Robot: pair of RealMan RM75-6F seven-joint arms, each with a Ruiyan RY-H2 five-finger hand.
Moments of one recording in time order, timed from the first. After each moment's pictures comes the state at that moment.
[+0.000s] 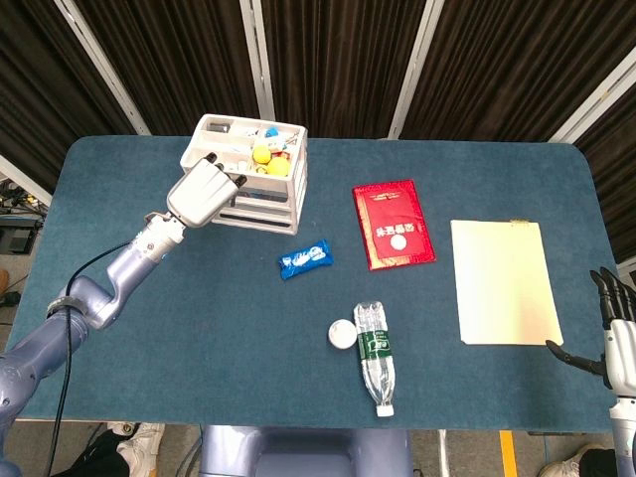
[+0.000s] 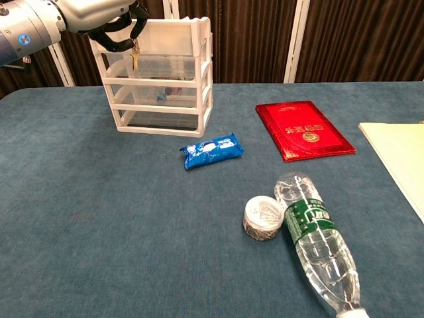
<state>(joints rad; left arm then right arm) -1.02 -1.62 -0.09 -0.64 1.62 1.16 0.04 0.05 -1.10 0.15 -1.65 -1.39 1.49 0.17</state>
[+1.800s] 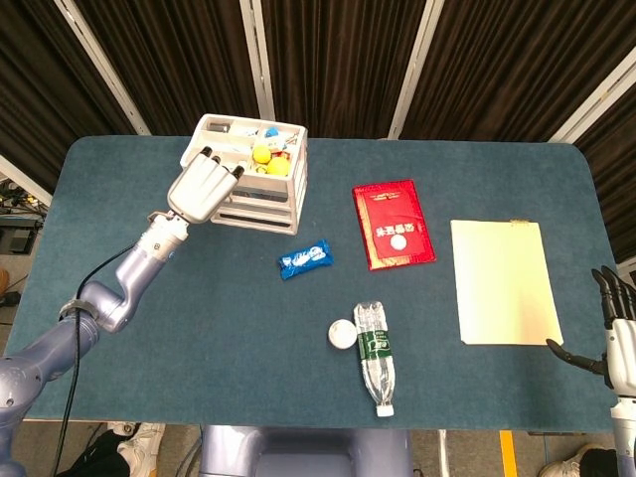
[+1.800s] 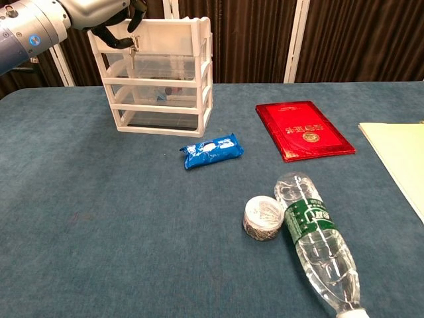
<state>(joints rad) -1.01 -1.65 -0.15 -0.67 1.53 1.15 0.20 0.05 -1.10 0.15 -1.65 -1.39 1.50 0.19</state>
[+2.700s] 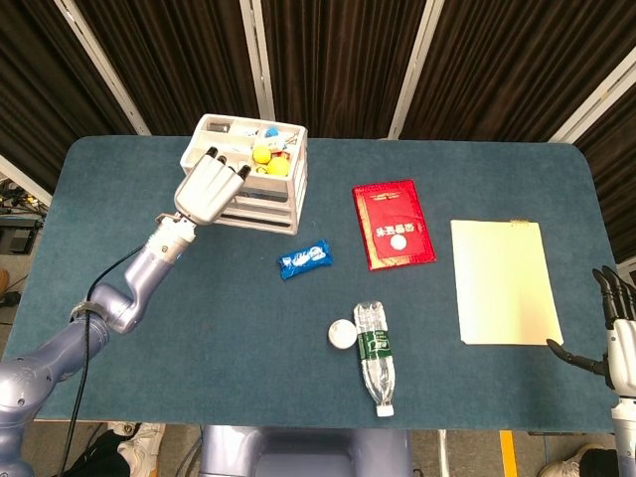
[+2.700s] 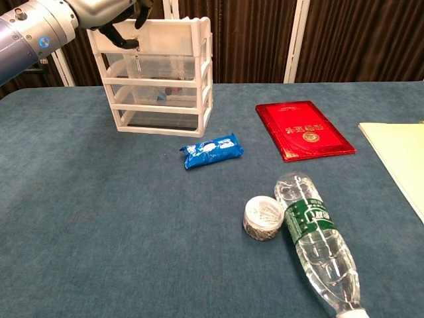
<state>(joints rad) -1.02 -1.69 -0.16 -0.66 1.52 1.19 0.23 0.04 -1.09 0.15 -1.66 -1.40 1.50 0.20</state>
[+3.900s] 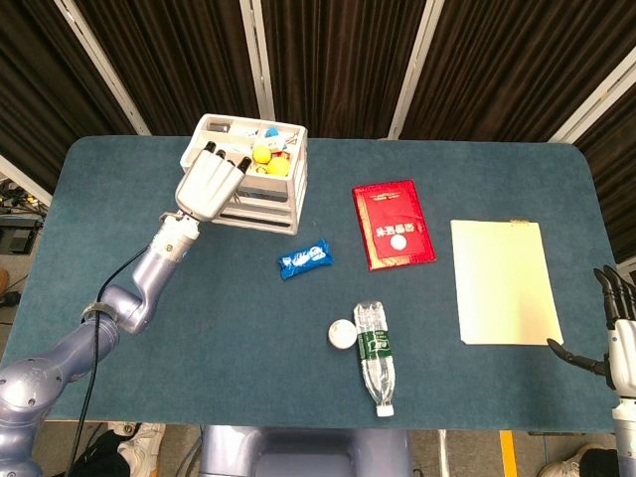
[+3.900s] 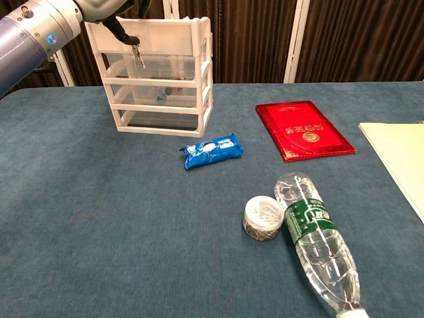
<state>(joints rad) -1.03 -1.73 -0.20 -0.64 1.48 1.21 0.27 0.04 -1.09 0.15 -1.66 -1.40 1.51 0.20</state>
